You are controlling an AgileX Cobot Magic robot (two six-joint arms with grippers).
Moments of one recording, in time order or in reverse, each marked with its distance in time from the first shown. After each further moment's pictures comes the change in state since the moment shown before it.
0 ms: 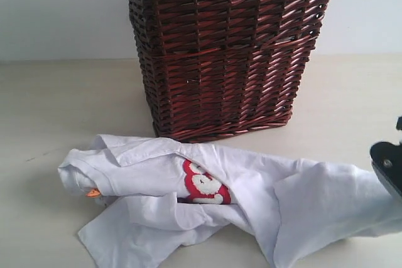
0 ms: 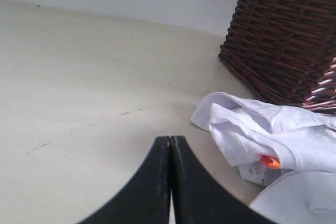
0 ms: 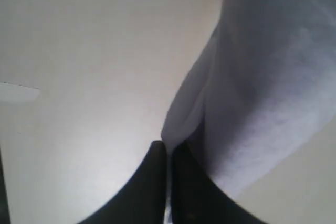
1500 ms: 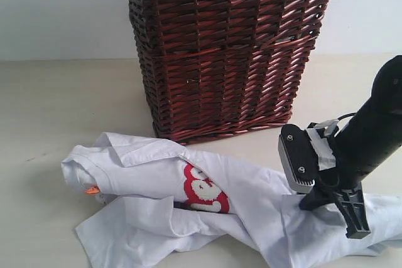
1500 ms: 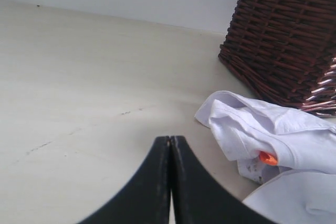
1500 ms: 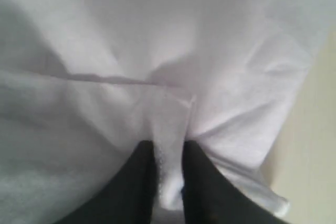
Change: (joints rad) left arm 0.000 0.000 0.000 0.000 0.000 0.000; right arm -0.002 0.416 -0.034 0.643 -0.520 -0.263
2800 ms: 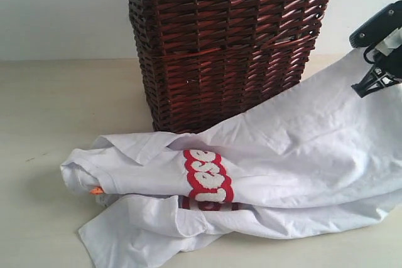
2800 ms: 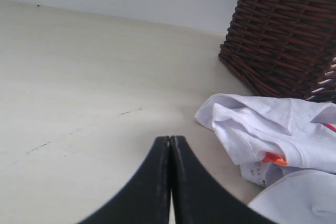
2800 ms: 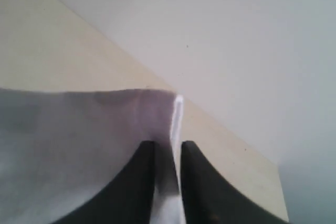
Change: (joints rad) left arm 0.000 0.000 0.000 0.000 0.000 0.000; right arm -0.271 0.043 -0.040 -0.137 -1.095 0.720
